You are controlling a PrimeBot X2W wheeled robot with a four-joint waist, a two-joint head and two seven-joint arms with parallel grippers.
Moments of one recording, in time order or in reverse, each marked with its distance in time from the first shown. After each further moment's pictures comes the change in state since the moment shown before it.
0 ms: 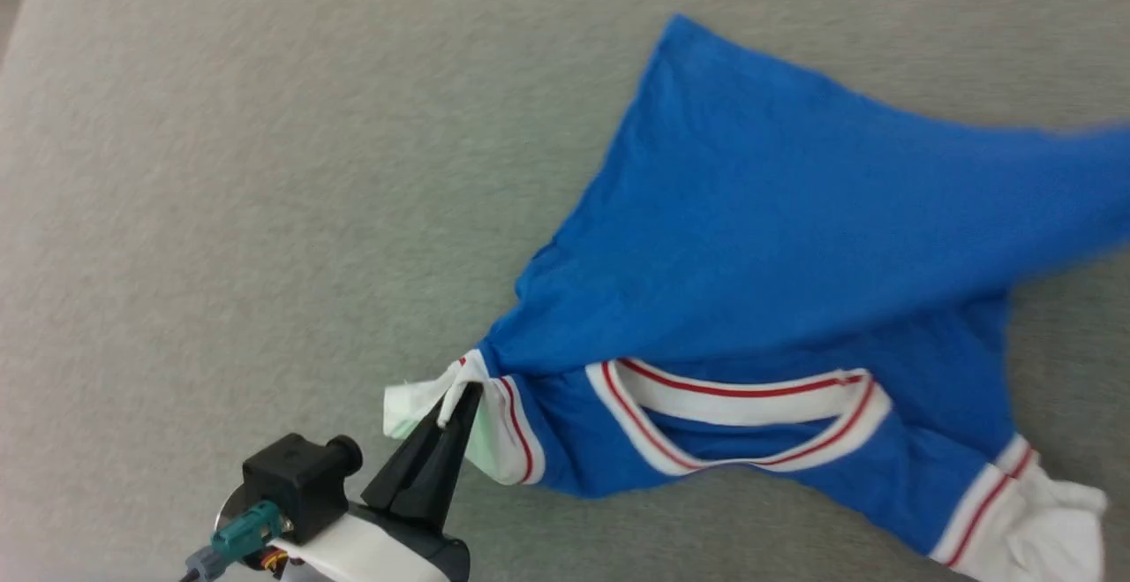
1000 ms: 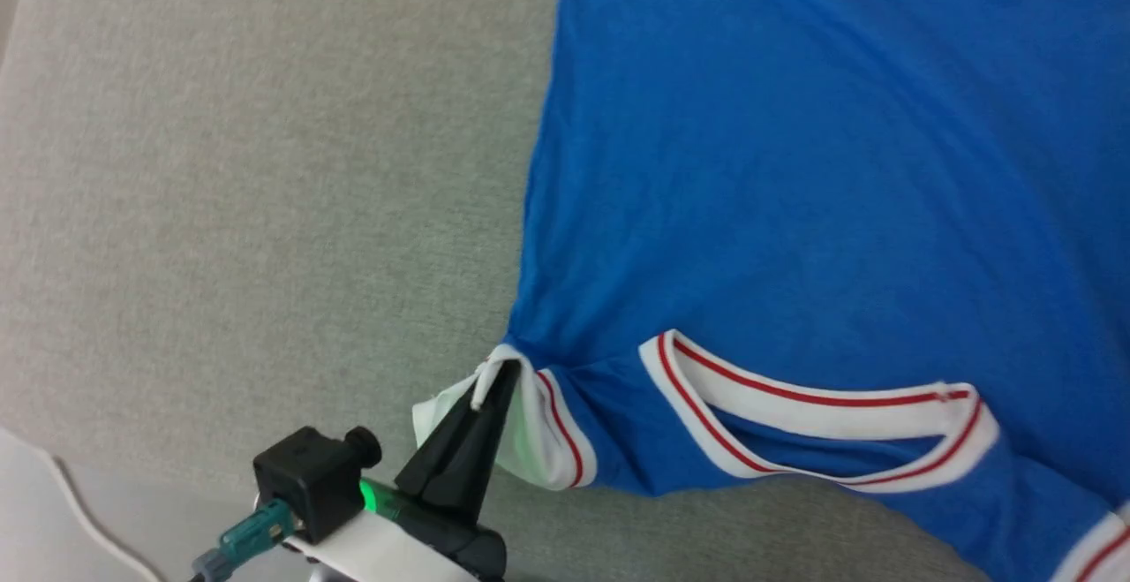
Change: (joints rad) left arm -0.017 -0.061 -0.004 -0.023 -0.019 -0.039 -0.045; right arm -0.463 -0.063 0.200 0.360 -0.234 0.000 0.137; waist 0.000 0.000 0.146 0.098
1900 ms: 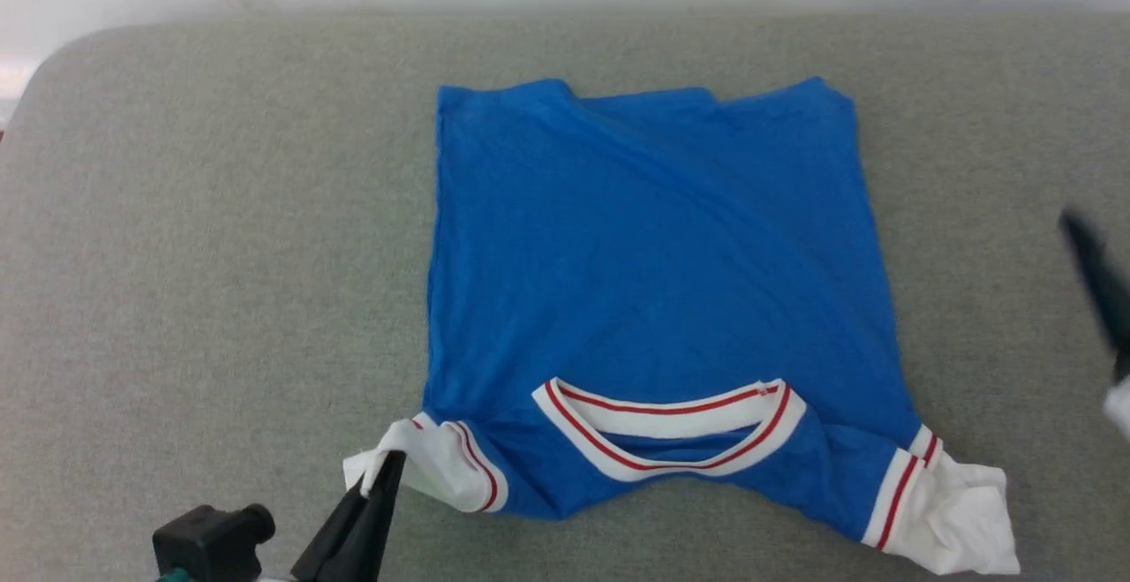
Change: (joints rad) left arm 0.245 0.137 0.126 -0.009 -0.130 0.039 -0.027; right arm 0.777 -0.038 0.026 -0.567 0.358 0.000 -0.394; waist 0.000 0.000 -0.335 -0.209
